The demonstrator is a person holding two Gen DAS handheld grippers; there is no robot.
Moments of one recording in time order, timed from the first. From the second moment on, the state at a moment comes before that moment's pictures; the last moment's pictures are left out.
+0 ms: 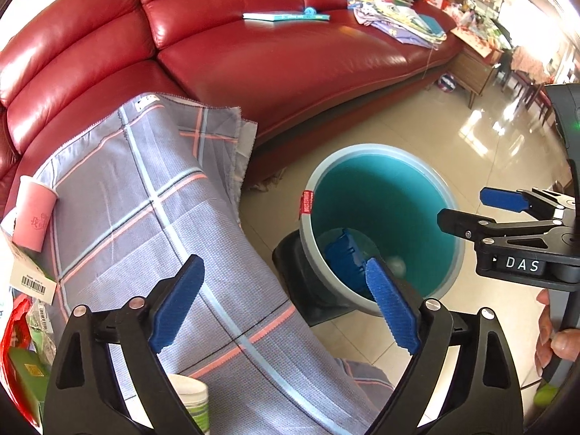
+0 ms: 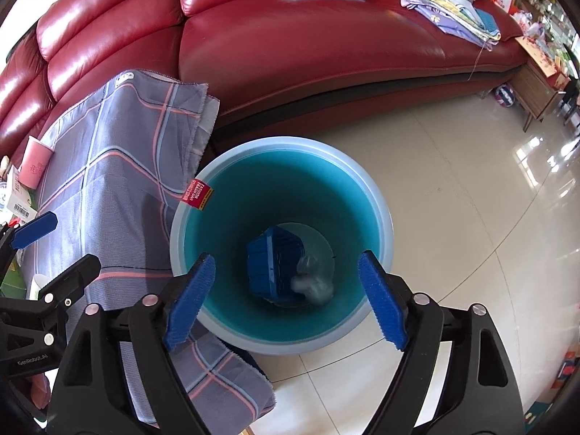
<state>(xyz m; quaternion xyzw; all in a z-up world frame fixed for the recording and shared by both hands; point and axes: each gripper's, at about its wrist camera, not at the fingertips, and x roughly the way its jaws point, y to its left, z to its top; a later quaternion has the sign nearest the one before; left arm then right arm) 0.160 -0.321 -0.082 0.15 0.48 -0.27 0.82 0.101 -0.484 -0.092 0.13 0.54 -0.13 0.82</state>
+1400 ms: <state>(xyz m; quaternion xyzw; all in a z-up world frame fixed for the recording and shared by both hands) 0.111 -0.128 -0.041 0.06 0.45 -0.19 0.87 0.090 -0.308 -0.052 0.06 0.56 -0.04 0.83</state>
